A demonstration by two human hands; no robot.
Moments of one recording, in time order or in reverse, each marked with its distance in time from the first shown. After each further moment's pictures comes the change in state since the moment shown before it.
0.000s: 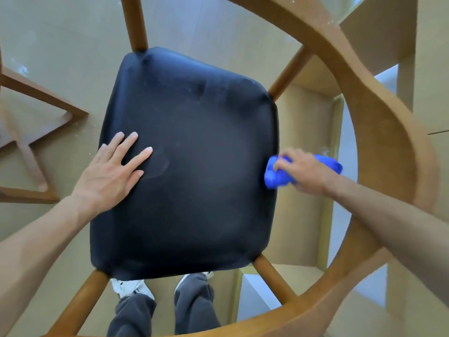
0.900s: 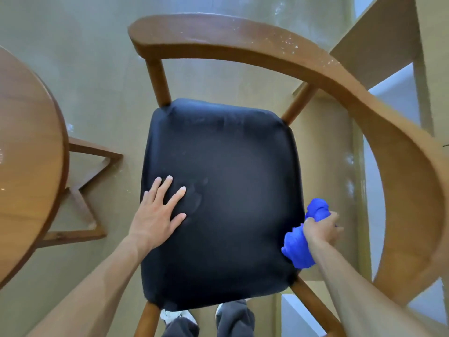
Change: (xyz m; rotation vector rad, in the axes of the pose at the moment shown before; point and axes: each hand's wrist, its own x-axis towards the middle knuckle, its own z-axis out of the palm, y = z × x) left_hand 0.008 0.006 -0.023 -0.014 -0.296 -0.117; right_hand 0.002 -0.122 0.026 1.024 0.327 1.675
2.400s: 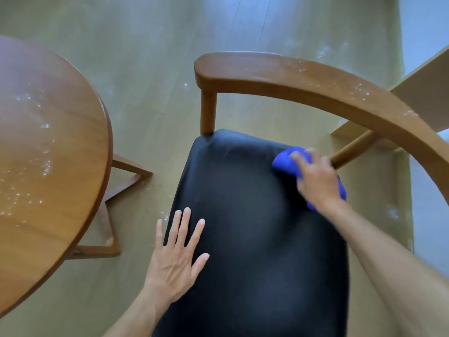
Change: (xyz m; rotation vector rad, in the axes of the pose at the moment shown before) left_hand -0.008 -0.008 0.022 0.096 0.060 -0.105; right_hand 0.018 -0.207 0.055 -0.412 0.093 -1.425
